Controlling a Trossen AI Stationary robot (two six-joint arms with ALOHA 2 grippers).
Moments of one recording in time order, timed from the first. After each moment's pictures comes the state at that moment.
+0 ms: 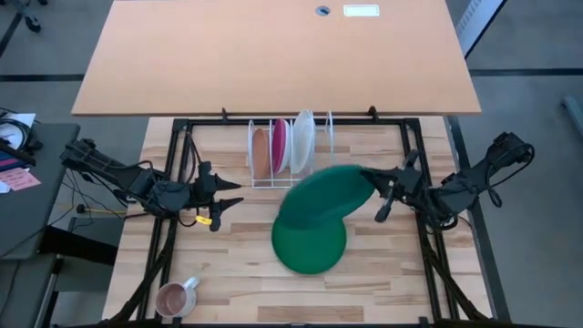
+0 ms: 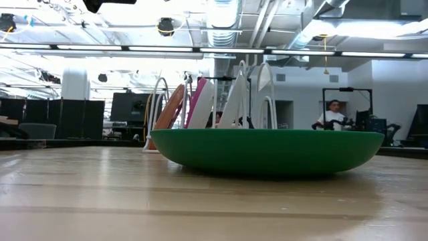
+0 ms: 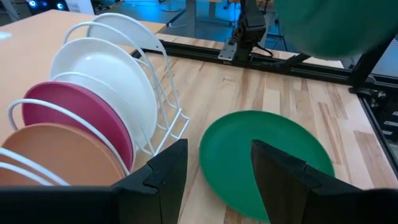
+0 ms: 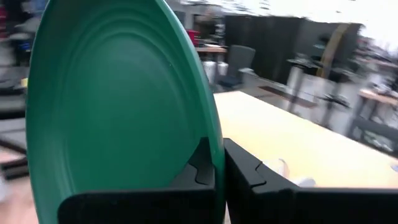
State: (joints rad) left arm -0.43 0.84 0.83 -0.38 -0.67 -0.30; right arm 0.62 0.97 1.00 -0.04 1.16 -0.09
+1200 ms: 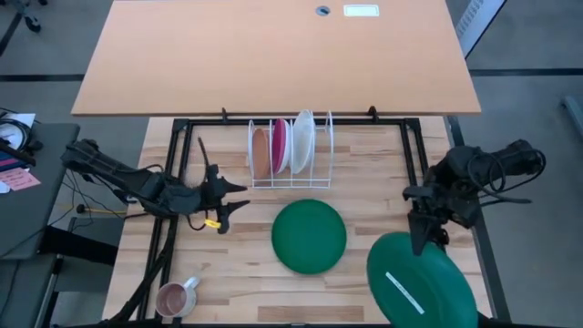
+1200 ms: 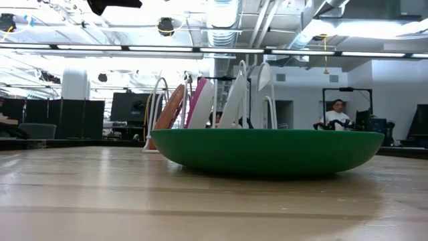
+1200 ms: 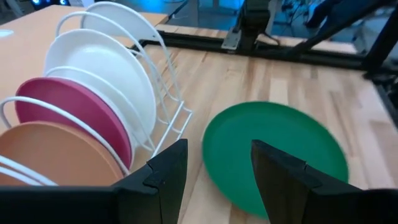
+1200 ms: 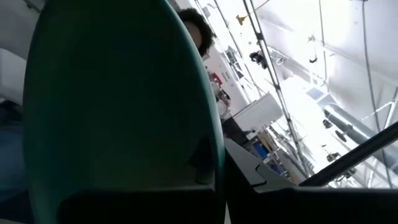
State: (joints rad) left arm -0.41 0.92 0.83 -0.34 -0.66 -0.28; right arm 0.34 0.89 1.00 0.11 -0.76 -0.81
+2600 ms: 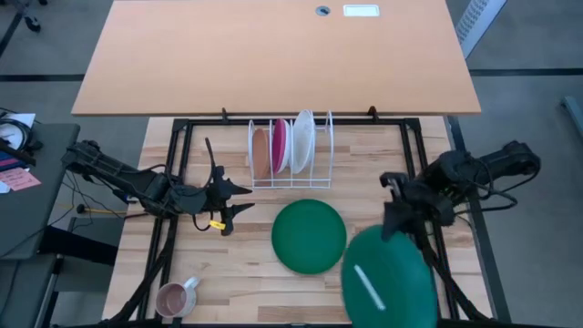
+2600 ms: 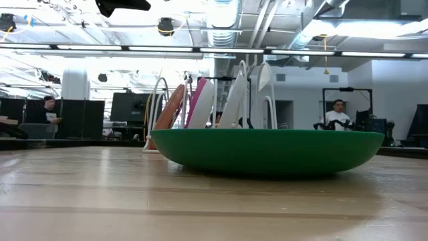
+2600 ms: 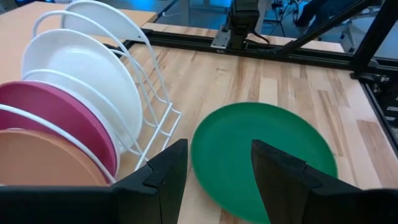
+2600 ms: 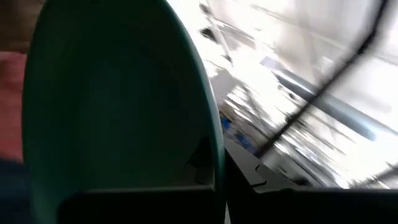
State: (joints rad) left arm -0.39 0.97 0.85 -0.30 -0.60 -0.27; right arm 0.34 1.00 1.00 0.37 -0.41 -0.59
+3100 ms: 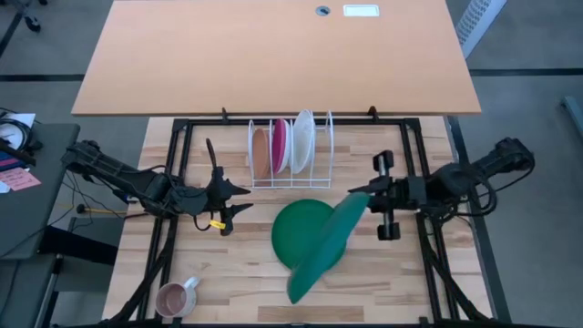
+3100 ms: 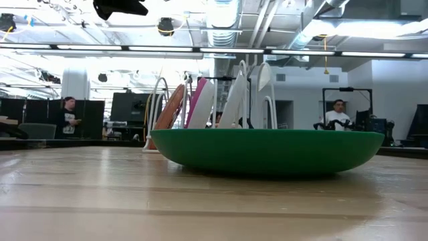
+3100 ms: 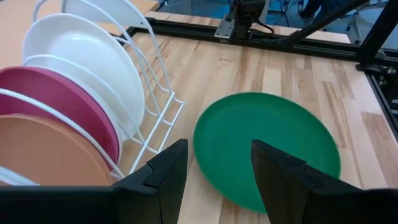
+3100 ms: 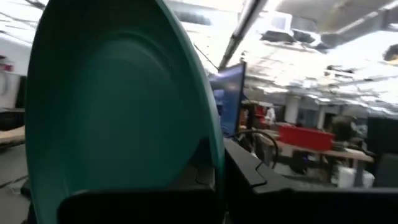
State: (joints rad) left arm -0.39 0.97 0.85 -0.35 -0.60 -0.31; right arm 0.48 1.06 0.99 0.48 0.43 -0.29
